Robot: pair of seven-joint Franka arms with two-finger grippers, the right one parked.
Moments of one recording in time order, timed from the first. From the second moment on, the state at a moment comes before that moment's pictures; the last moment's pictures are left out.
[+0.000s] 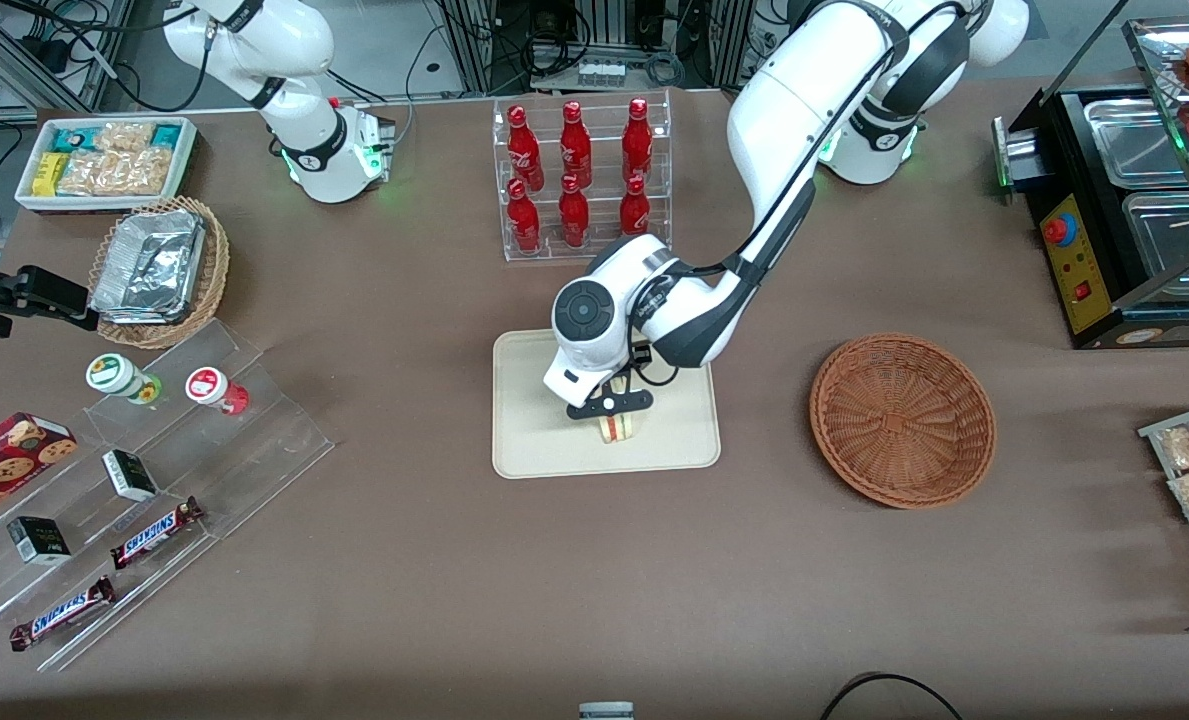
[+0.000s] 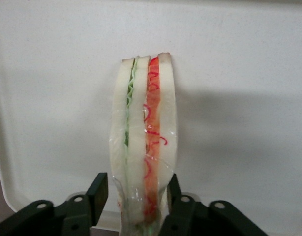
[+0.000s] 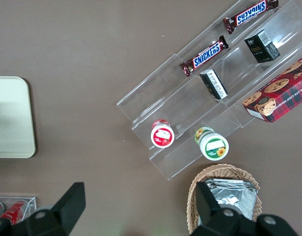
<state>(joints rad) -0.64 0.82 -0.21 -1.34 0.09 1.99 -0.98</state>
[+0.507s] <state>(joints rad) -0.64 0.76 -0.21 -1.19 0.09 1.75 -0.97</state>
